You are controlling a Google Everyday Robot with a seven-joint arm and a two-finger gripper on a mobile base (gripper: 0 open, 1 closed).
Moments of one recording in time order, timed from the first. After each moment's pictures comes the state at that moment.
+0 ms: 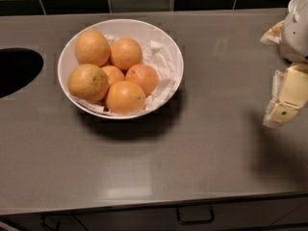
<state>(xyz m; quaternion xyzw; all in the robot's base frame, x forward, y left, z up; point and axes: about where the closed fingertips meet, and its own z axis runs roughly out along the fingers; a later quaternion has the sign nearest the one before) 0.438 -0.217 0.976 -0.60 0.78 -0.03 0.16</state>
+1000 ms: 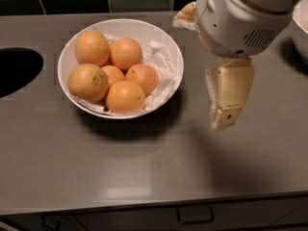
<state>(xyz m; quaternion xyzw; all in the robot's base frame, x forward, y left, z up) 0.407 -0.073 1.018 -0.77 0.61 -0.05 0.19</state>
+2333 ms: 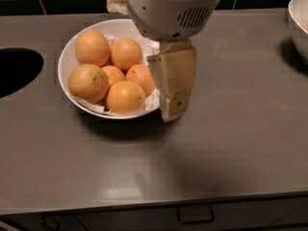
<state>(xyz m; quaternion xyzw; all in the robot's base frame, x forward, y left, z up) 0.402 0.012 1.044 -0.83 0.50 -0.06 0.22</state>
